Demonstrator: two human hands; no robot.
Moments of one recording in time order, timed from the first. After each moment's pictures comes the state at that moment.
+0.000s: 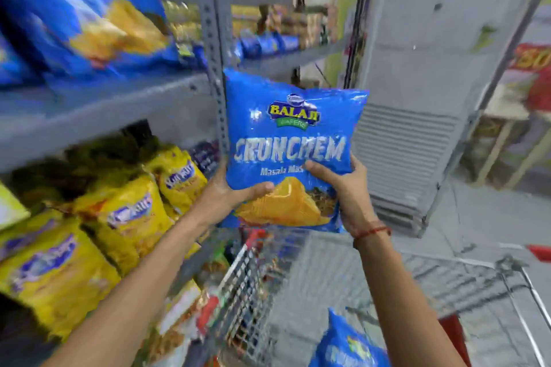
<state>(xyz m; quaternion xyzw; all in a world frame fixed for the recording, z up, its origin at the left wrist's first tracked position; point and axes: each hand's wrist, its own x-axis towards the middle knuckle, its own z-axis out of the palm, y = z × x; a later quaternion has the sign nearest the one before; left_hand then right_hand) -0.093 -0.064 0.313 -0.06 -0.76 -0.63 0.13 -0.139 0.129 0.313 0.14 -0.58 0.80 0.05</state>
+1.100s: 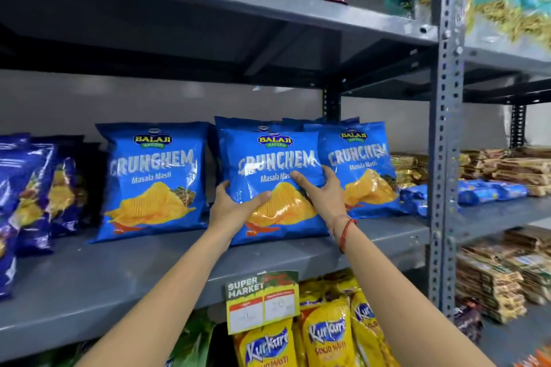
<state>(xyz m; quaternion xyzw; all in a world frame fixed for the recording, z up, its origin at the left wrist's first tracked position) 0.055 -0.285 0.478 0.31 -0.69 -0.47 0.46 -0.099 -0.198 0.483 0.40 -0.59 0.70 -0.01</state>
